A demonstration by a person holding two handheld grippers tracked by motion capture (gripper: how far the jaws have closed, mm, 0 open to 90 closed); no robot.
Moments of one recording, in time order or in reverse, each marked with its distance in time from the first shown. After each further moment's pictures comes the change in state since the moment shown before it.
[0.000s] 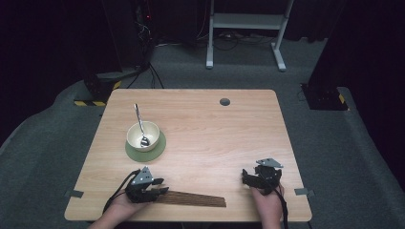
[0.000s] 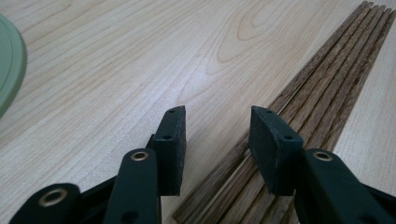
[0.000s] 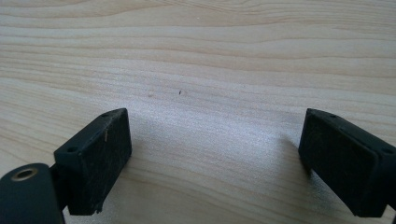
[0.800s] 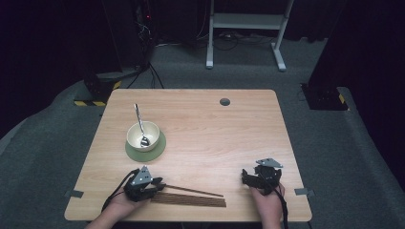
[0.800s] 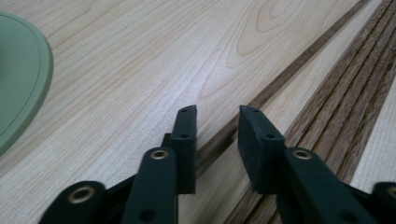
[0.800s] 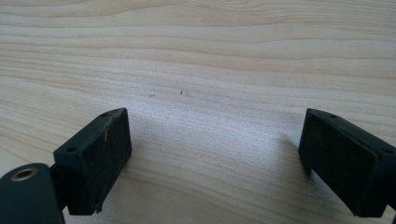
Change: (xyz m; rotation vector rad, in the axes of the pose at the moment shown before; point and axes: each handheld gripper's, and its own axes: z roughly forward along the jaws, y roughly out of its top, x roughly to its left) left arm 0.007 -0.004 0.000 0.004 0.045 0.053; right arm 0.000 0.000 0.000 0.001 0.003 -0.005
